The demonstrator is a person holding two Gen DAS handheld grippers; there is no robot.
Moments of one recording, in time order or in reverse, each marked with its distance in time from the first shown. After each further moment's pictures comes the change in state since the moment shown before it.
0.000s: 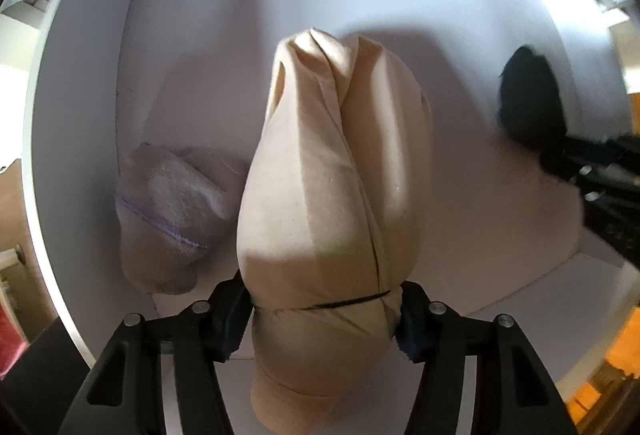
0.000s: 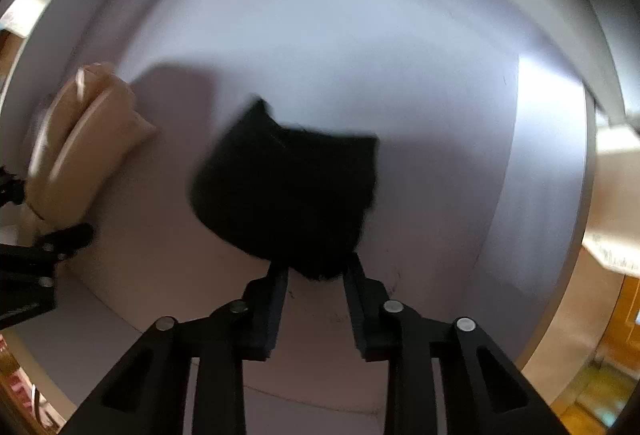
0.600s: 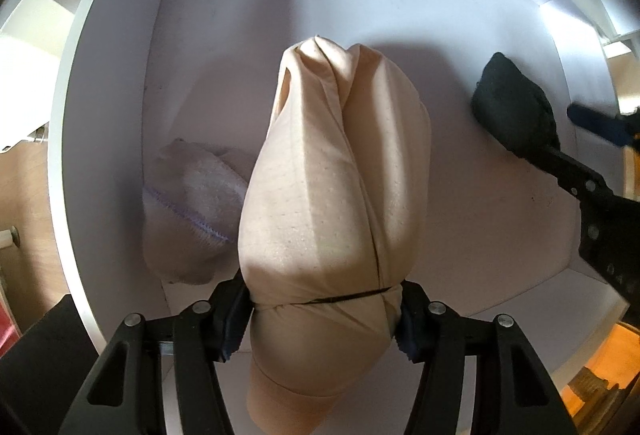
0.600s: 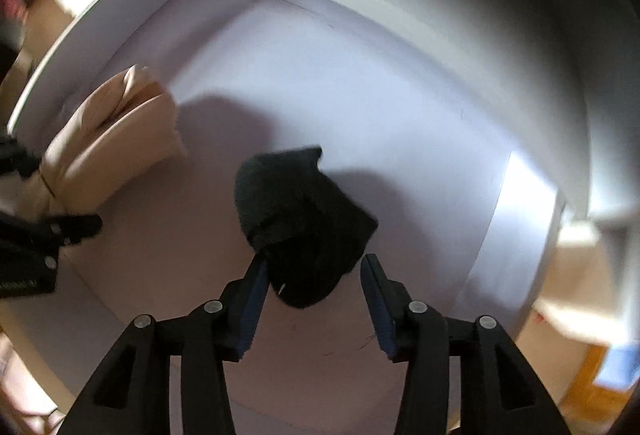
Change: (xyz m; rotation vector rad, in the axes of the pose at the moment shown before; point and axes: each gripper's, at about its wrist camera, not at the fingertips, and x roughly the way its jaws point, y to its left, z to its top) left arm -0.015 0.012 0.001 -0.070 0.001 -0.030; right arm -0.036 0.013 -0.004 -0.303 -0.232 -0.120
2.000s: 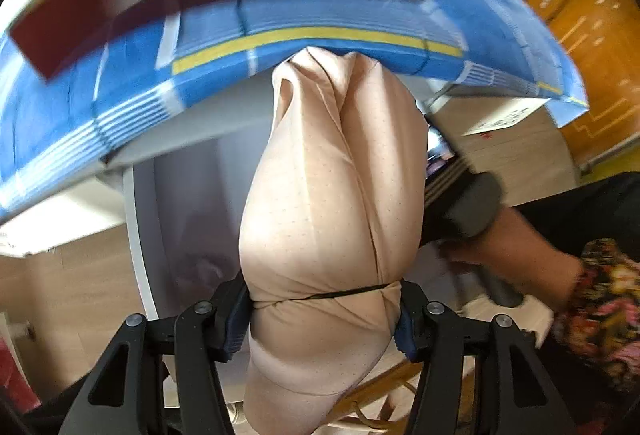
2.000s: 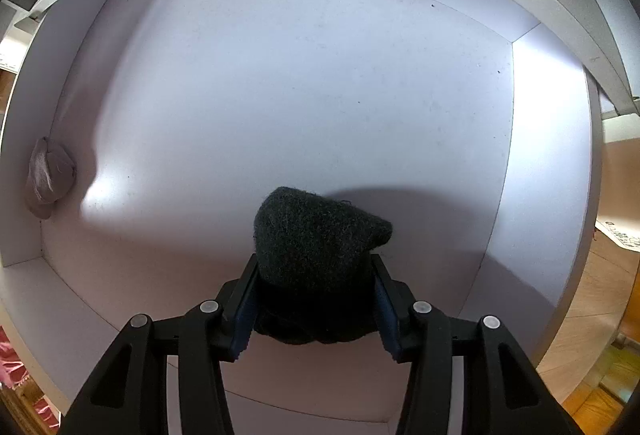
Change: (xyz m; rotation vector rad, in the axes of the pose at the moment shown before) left arm -0.187 -0.036 -0.036 0.247 -0.348 -0.151; right arm 0.035 -0.077 -0.004 0.356 0.189 0.165
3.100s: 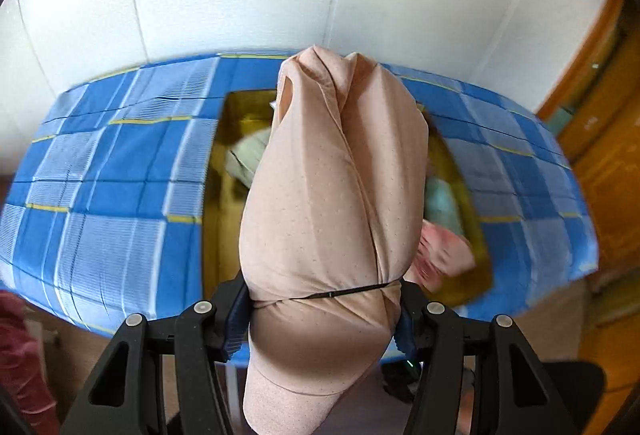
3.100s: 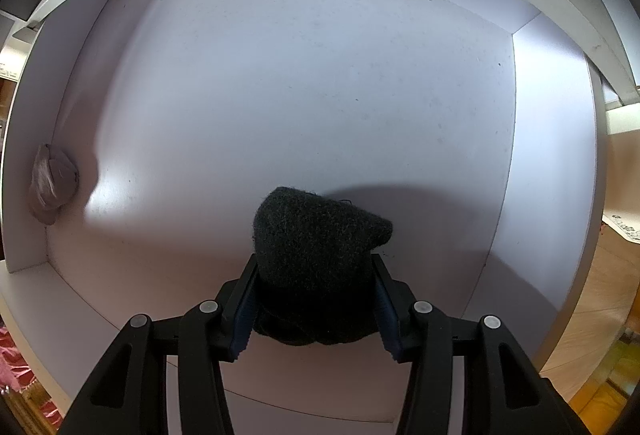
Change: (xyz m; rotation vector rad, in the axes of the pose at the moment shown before) left arm -0.154 0.074 0.168 -0.235 -0.267 0.151; right arm 0.022 0.000 -0.003 0.020 0.004 0.028
